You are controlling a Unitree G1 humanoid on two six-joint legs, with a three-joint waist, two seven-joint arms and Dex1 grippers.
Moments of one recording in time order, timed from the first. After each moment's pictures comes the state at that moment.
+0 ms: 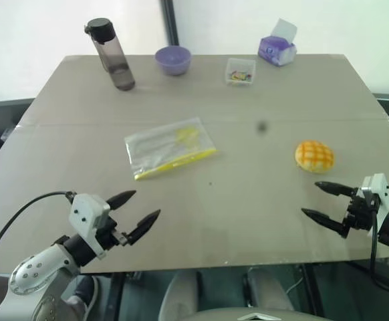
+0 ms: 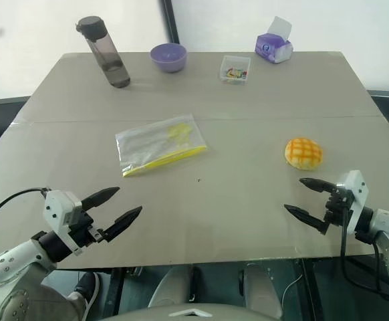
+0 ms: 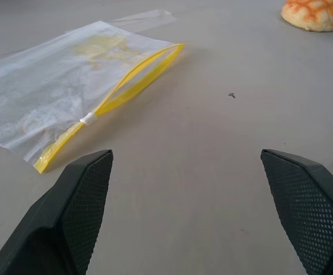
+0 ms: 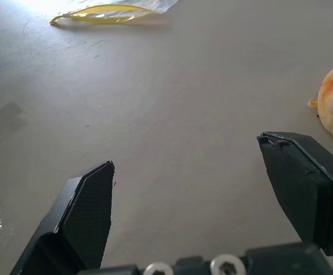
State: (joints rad) left arm 0.44 0.58 0.38 -0.57 -0.53 0.32 -0.75; right arm 0.13 -0.74 -0.24 -0.14 0.49 0.14 1.07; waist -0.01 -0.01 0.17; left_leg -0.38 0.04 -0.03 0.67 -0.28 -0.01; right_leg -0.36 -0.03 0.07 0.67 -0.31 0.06
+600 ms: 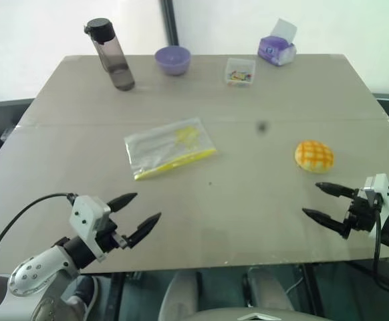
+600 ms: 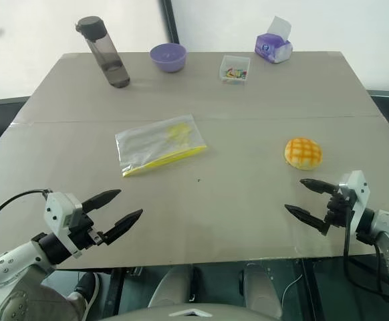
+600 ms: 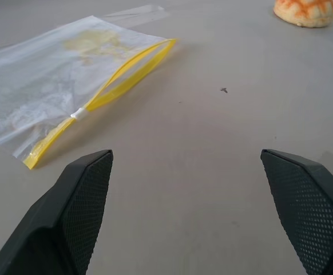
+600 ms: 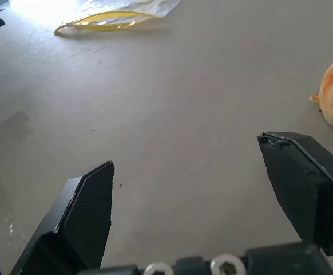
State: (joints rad) left arm 0.45 0.59 0.38 -0.57 -0.53 0.32 -0.77; right arm 0.14 -0.73 -0.25 -0.14 0.53 0.18 1.08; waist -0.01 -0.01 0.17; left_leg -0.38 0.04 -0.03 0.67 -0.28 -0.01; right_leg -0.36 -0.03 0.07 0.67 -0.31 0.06
